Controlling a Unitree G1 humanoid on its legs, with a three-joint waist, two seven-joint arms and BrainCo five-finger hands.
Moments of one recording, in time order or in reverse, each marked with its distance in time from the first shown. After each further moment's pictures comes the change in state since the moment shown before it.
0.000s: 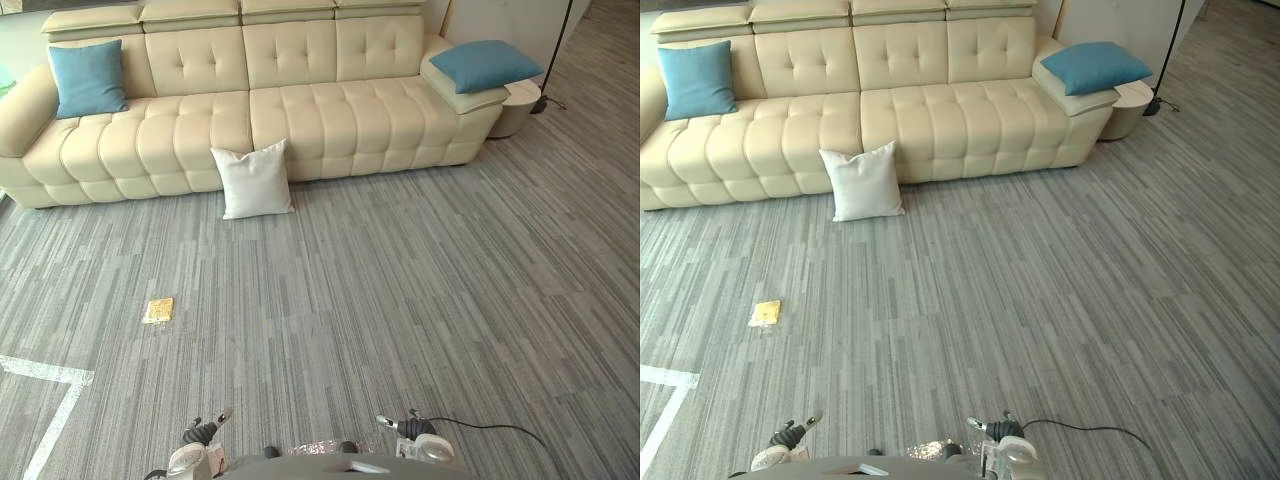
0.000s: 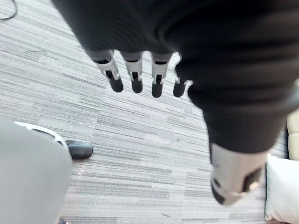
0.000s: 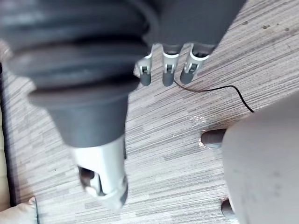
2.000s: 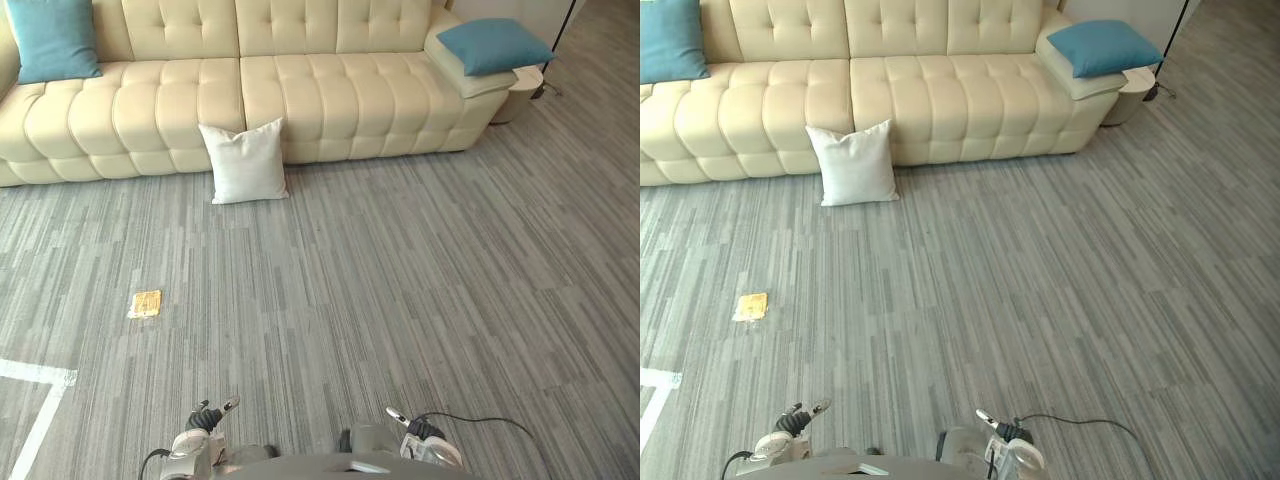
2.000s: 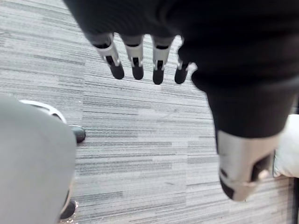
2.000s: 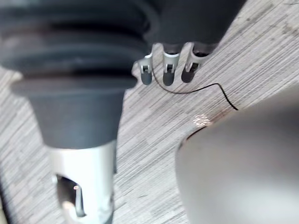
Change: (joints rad) left arm -0.038 0.057 -0.160 -0.017 -0.006 -0.001 -0.039; right arm -0.018 0.018 -0.100 -0.043 0.123 -0.003 0.007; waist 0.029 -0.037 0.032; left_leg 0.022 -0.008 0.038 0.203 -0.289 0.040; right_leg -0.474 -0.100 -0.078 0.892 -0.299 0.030
